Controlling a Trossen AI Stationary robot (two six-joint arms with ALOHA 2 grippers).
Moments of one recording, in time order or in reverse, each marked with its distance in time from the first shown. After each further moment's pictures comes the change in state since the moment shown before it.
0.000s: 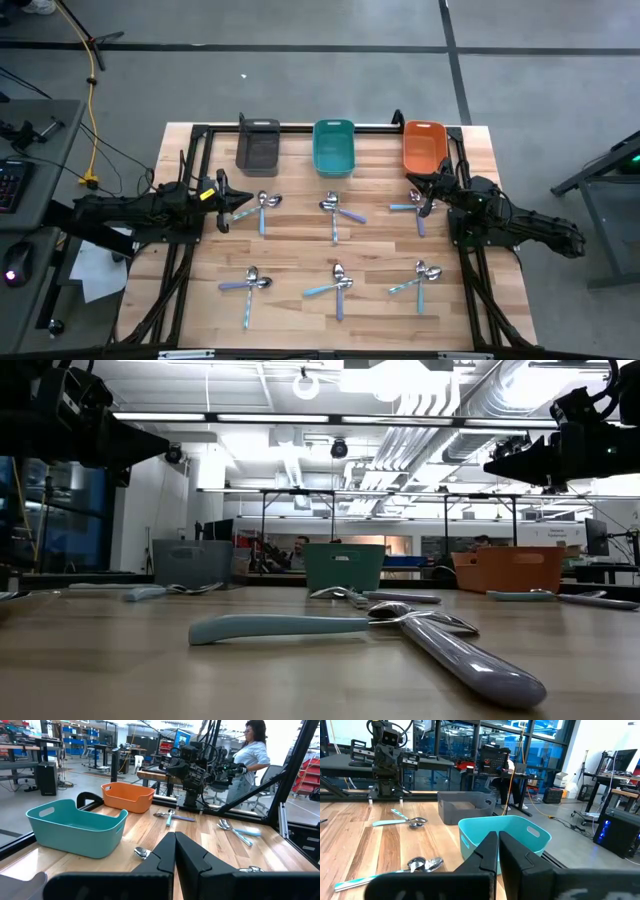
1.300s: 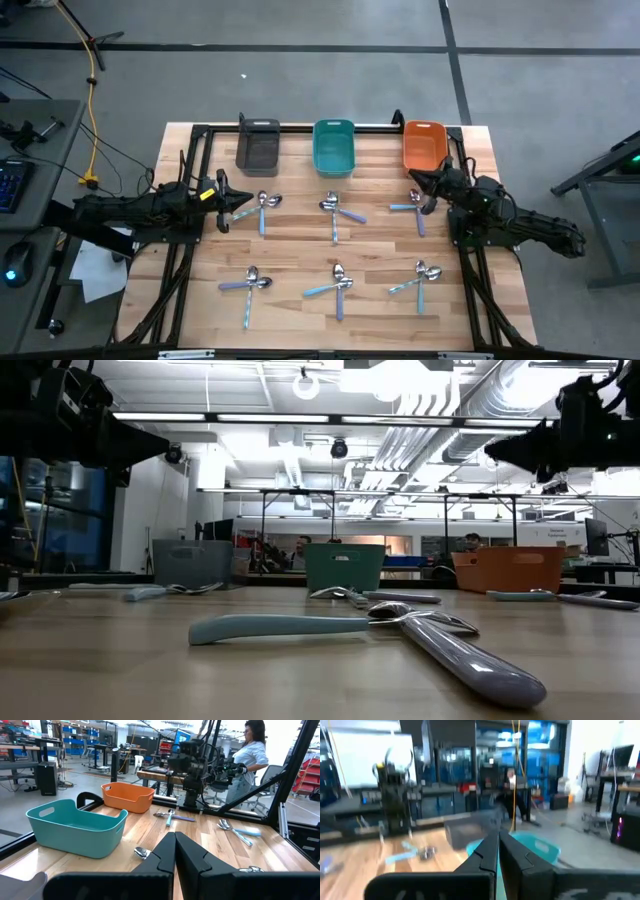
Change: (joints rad) left arm 0.000 0.000 0.000 0.000 0.000 0.000; right arm 0.000 0.000 0.000 0.131 0.000 0.154
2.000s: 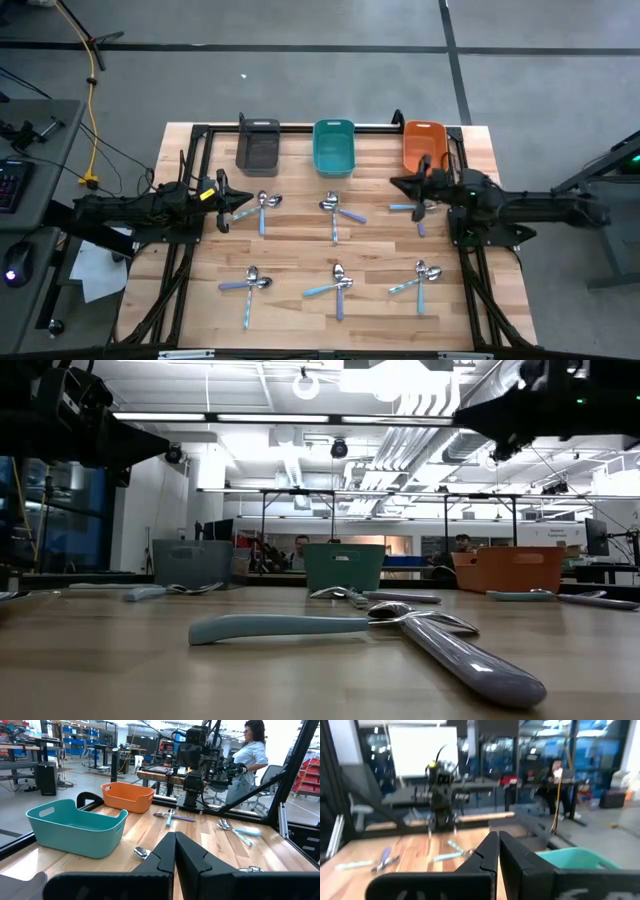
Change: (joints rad) left arm 0.000 0.000 0.000 0.000 0.000 0.000; right arm 0.152 0.586 0.197 0.294 -0.095 -0.001
